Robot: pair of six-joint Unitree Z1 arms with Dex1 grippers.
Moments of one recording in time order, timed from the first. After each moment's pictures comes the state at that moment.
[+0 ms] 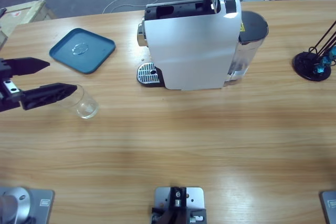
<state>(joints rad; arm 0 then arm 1) -0.85 1.06 -0.71 0.27 0.08 -0.02 0.86 1.68 -1.47 0.24 -0.28 0.55</state>
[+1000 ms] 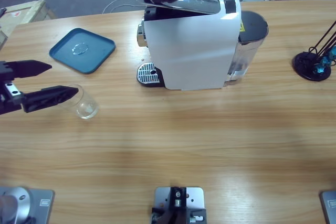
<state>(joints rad) -0.85 1.06 -0.71 0.27 0.07 -0.02 0.93 1.91 -1.51 0.20 -0.20 0.57</state>
